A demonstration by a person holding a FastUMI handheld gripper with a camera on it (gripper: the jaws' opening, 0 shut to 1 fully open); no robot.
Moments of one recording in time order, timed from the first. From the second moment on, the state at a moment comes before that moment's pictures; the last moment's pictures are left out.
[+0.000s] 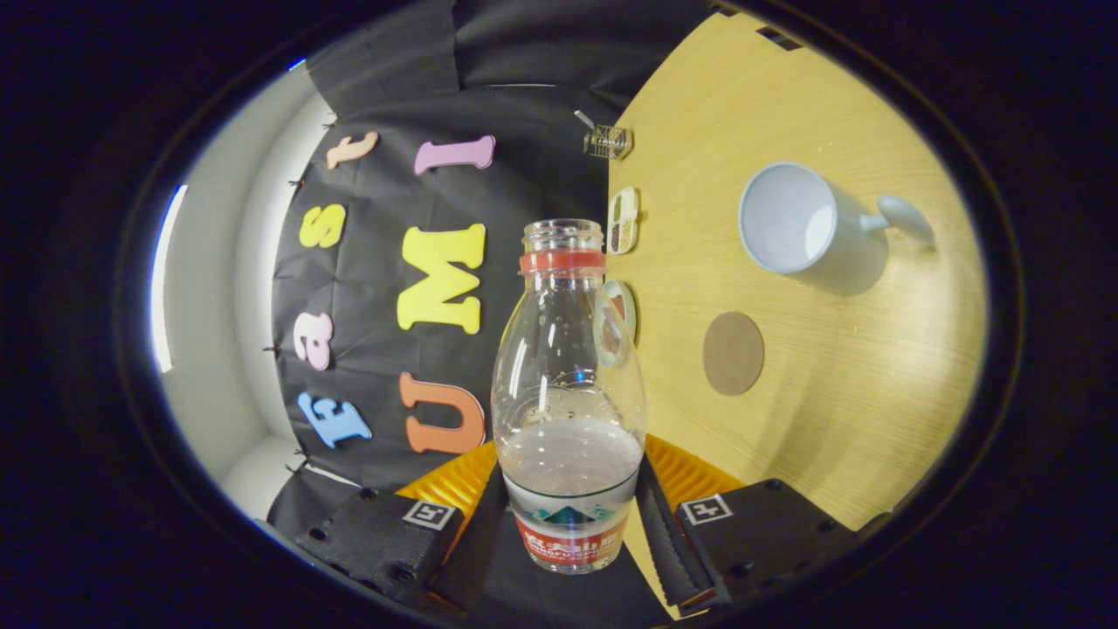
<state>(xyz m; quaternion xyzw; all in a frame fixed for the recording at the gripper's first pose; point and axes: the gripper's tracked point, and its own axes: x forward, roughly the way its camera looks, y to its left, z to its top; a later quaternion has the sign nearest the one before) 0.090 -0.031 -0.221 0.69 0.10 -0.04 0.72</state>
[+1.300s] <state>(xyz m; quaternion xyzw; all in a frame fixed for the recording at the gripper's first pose) 0.088 -0.032 -0.191 0.79 0.12 0.00 0.60</state>
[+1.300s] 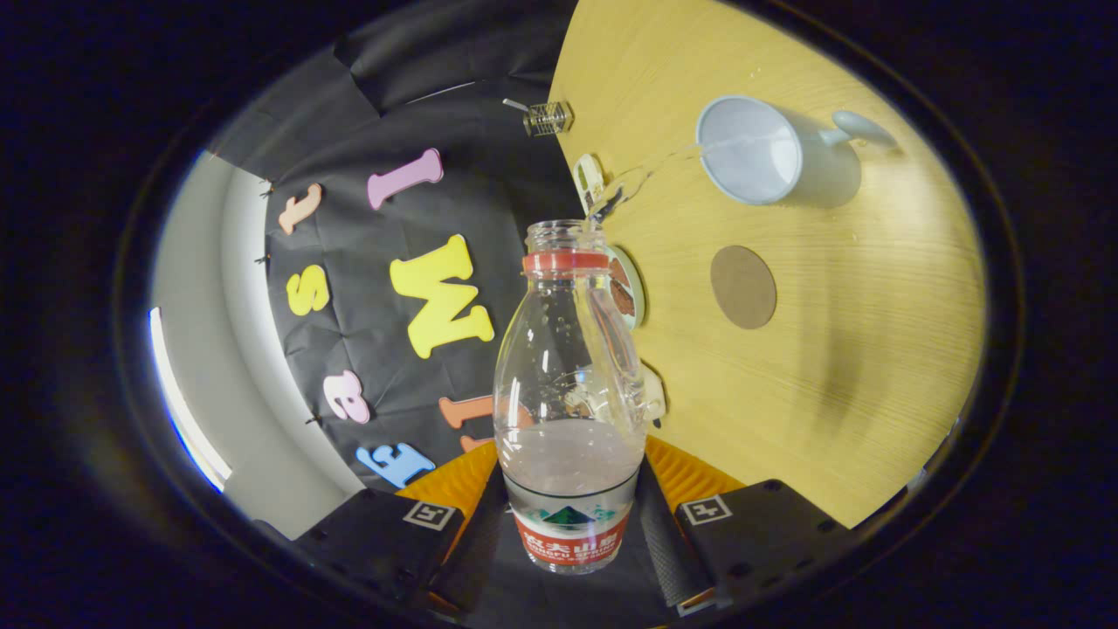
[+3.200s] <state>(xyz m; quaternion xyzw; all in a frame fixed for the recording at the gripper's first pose) 0.074 -0.047 -0.137 0.86 0.10 0.03 0.50</state>
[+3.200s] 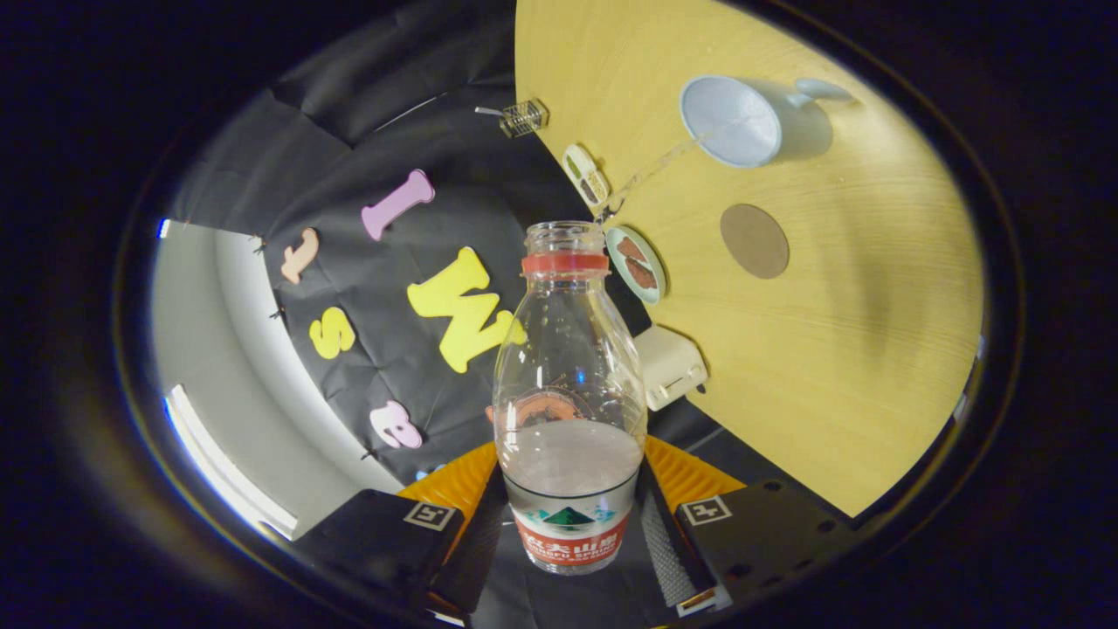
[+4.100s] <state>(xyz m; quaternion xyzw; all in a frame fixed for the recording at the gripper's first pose) 0.070 -0.085 -0.110 0.91 0.05 0.04 0.41</state>
